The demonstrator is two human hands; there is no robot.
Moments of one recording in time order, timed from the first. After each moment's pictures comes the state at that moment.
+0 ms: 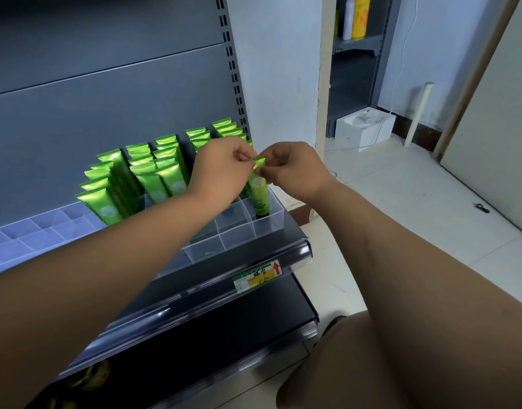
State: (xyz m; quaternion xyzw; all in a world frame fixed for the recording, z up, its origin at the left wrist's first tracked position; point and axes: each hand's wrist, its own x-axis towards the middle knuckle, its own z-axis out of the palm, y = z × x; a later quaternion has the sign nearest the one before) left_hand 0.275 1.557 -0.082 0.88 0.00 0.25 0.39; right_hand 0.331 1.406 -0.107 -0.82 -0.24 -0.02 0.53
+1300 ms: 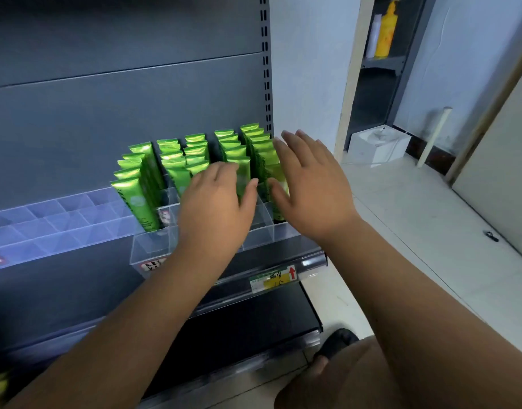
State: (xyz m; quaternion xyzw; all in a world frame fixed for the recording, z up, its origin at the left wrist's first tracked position) left_hand 0.193 1.577 -0.100 0.92 0.06 0.36 0.12; right_hand 0.270 1.415 -0.093 -0.88 -0.33 -0.30 0.15
